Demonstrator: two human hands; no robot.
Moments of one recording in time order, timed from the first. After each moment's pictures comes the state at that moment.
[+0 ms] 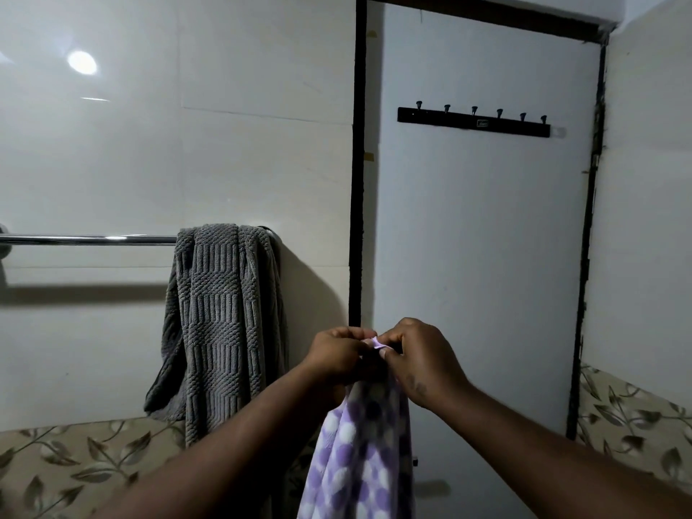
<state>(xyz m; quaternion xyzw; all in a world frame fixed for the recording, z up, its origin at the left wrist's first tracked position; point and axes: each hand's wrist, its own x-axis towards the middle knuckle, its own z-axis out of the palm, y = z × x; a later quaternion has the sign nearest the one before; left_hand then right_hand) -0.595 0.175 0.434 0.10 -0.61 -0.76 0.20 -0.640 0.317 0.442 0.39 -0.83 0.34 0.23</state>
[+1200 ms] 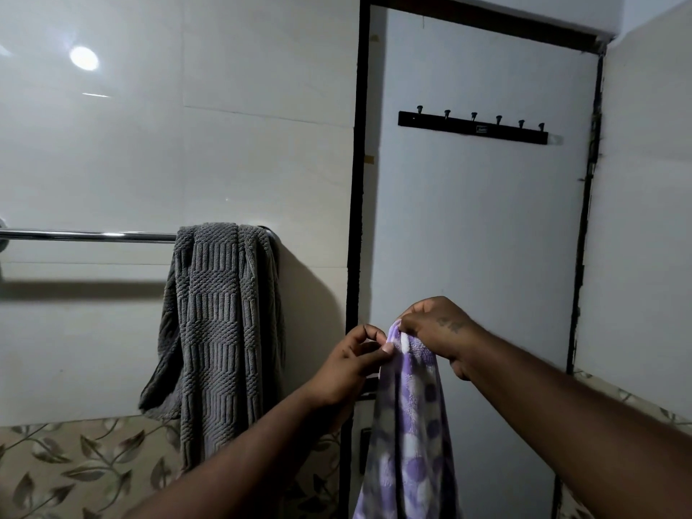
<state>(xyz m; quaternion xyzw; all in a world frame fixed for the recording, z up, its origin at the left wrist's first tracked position) -0.593 0.183 0.410 -0.12 -0.64 -0.74 0.16 -0.656 0.332 0.492 0.25 -0.82 0.51 0.02</state>
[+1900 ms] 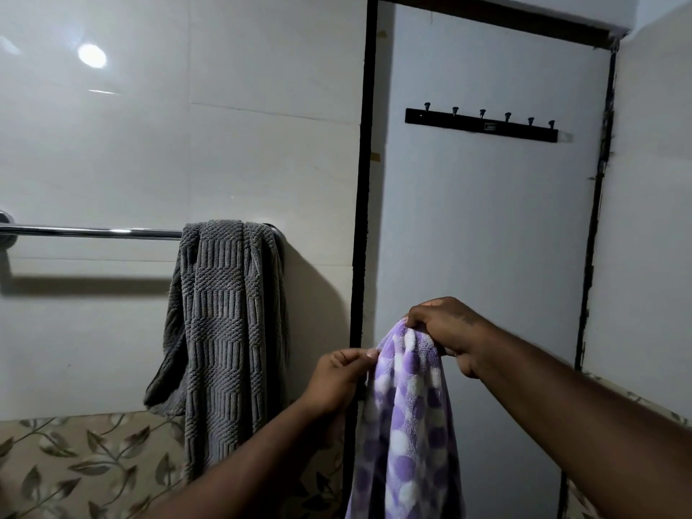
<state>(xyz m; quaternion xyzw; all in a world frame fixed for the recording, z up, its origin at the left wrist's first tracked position) -0.586 0.178 0.392 -0.02 -0.60 -0.77 0.22 -0.663 0.333 0.494 0.24 -0.80 0.55 -0.06</state>
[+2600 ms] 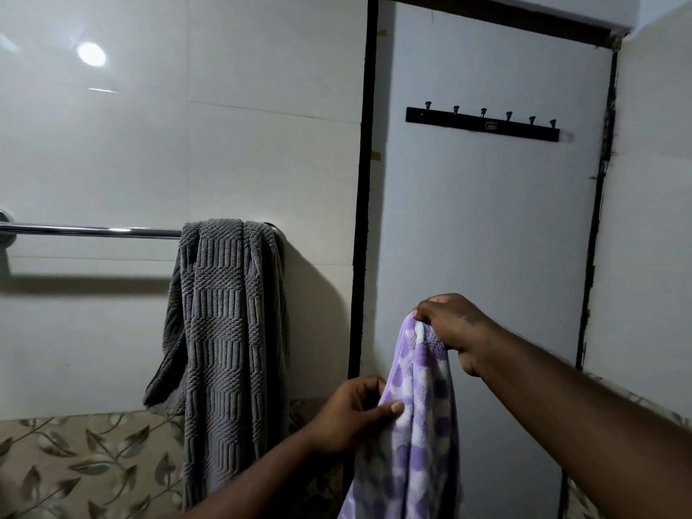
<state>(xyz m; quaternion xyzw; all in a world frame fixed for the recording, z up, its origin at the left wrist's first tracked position) -0.580 0.180 0.360 -0.12 -0.71 -0.67 0.15 -0.671 0.332 0.492 0.22 -0.80 0.56 -0.01</state>
